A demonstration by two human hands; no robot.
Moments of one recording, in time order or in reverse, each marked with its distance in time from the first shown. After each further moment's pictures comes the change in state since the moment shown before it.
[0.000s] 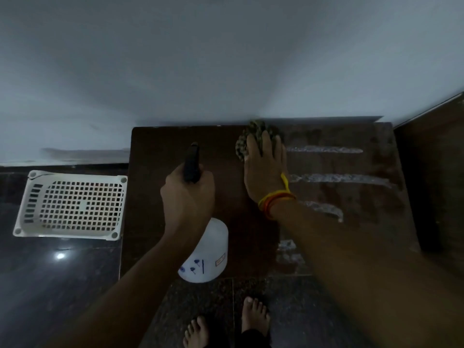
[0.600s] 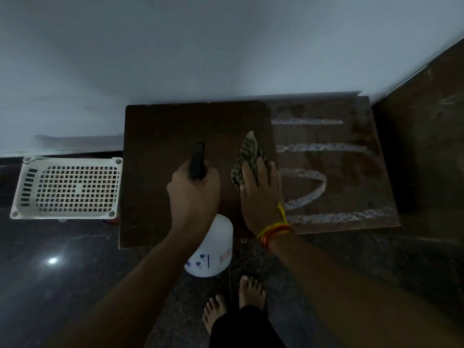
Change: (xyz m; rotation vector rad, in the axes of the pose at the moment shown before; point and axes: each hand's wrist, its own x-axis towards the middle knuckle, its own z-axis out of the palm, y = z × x) left_hand -0.058 -0.025 0.003 -0.008 -0.019 0.061; right_hand -0.129 0.008 0.011 -0.034 0.008 0.003
